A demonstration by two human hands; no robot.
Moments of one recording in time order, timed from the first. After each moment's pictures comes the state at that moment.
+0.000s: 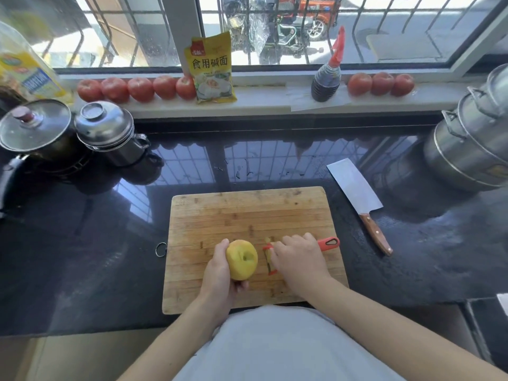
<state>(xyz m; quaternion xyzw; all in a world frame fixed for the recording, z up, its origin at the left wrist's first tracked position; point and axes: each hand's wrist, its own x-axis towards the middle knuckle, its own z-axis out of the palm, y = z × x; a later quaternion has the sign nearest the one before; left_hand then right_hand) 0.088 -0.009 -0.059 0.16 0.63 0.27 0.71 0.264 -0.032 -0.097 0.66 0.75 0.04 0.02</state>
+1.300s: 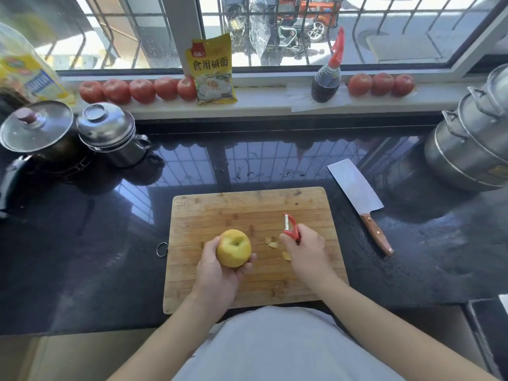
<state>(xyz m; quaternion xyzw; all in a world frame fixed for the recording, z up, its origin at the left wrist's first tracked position) 0.083 -0.001 -0.064 0.04 0.53 0.37 0.76 0.264 -0.029 -0.052 0.79 0.39 -0.37 -0.27</state>
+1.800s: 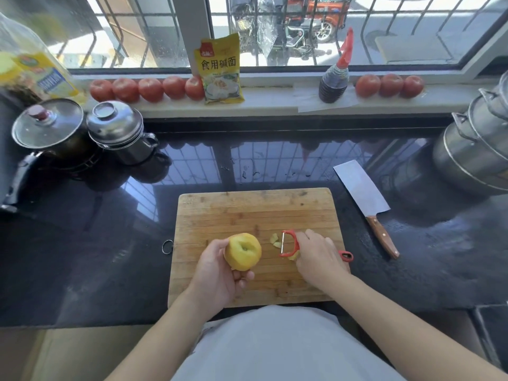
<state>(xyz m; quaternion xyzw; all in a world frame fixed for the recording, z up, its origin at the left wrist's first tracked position) 0.061 0.002 -0.058 0.15 0.53 0.22 0.81 0.287 -0.034 -0.069 0.74 0.64 -0.21 0.02</state>
